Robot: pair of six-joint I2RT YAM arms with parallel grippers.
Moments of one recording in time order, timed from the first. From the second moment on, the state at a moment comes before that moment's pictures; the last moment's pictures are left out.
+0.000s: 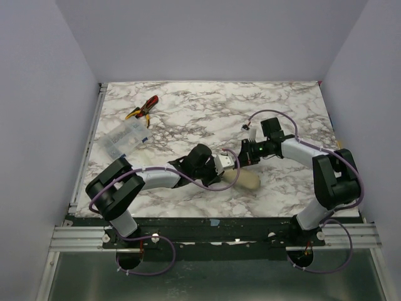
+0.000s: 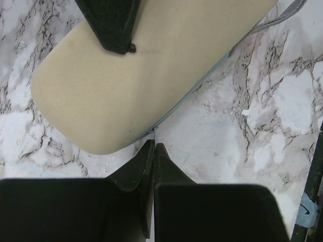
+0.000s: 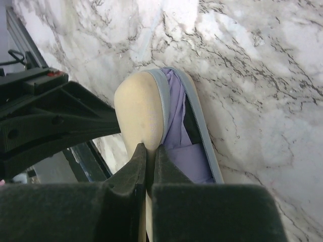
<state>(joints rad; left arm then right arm) -0.85 1.64 0.76 0.18 0.39 0.20 0.28 1.66 0.91 -0.33 -0.82 0.06</state>
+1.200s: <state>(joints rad) -0.98 1.60 0.81 0.17 0.38 0.18 0.27 1.62 0.86 -0.07 -0.65 0.28</state>
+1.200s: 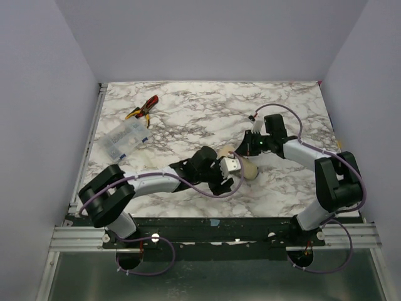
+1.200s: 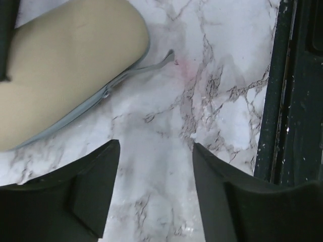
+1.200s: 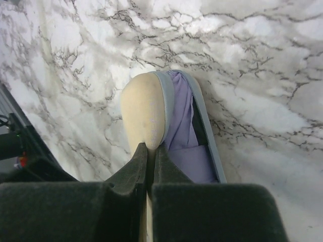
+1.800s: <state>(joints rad) -0.62 1.26 0.73 0.04 0.49 0.09 0.26 1.59 1.00 -0.34 -0.84 -0.08</state>
